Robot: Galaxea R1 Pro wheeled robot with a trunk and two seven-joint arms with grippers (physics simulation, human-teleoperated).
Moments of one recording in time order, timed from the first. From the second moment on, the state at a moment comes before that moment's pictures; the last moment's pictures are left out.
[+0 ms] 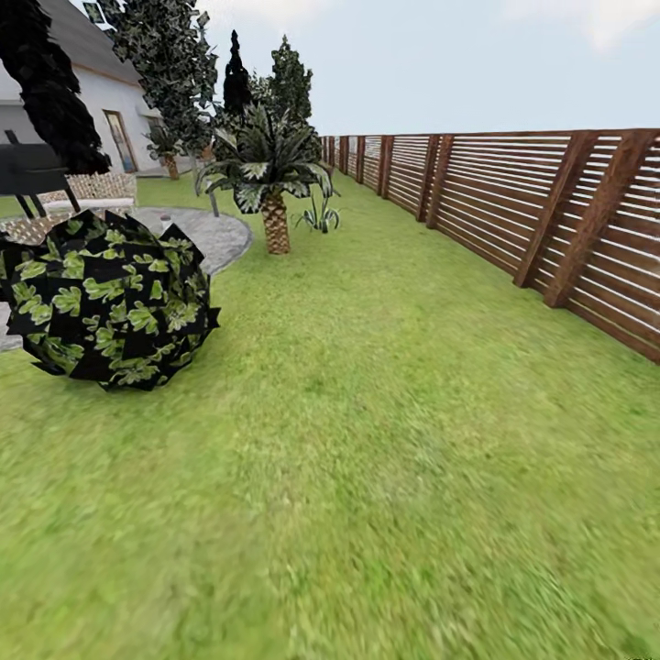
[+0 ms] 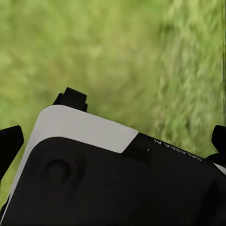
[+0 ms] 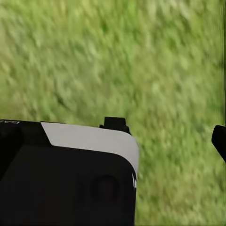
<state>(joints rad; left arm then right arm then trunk) -0.31 0.01 0.40 -0.13 0.07 0.10 -0.08 -0.14 -0.02 0.01 -0.18 0.06 -0.24 -0.01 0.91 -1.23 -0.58</state>
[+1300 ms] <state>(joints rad) -0.31 0.01 0.40 -0.13 0.07 0.10 -0.08 -0.14 -0.01 0.01 -0.18 0.06 -0.24 -0.01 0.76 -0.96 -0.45</state>
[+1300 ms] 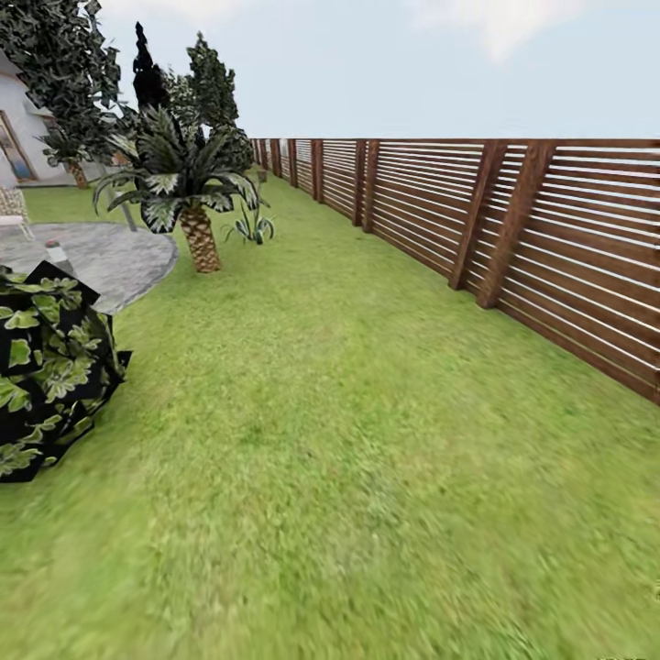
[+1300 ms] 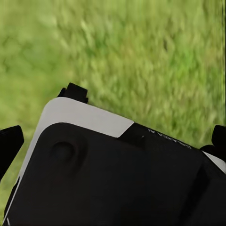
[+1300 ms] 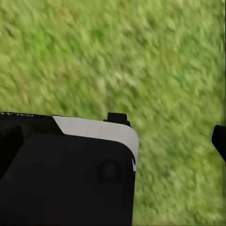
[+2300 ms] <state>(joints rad) -0.31 0.01 0.40 -0.13 0.07 0.10 -0.08 -0.14 -0.01 0.02 -0.18 0.07 -0.24 -0.01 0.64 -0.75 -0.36</state>
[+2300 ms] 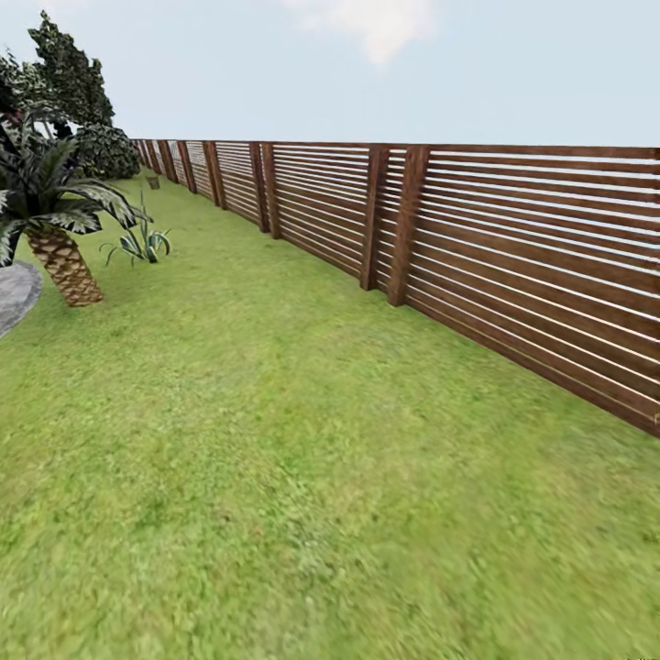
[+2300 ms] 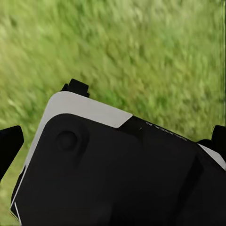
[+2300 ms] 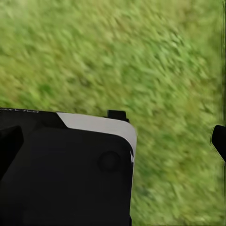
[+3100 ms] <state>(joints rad) -0.31 0.02 0.39 -0.12 0.06 0.10 -0.09 -0.14 -0.01 0.02 -0.18 0.07 -0.24 -0.01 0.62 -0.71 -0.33</state>
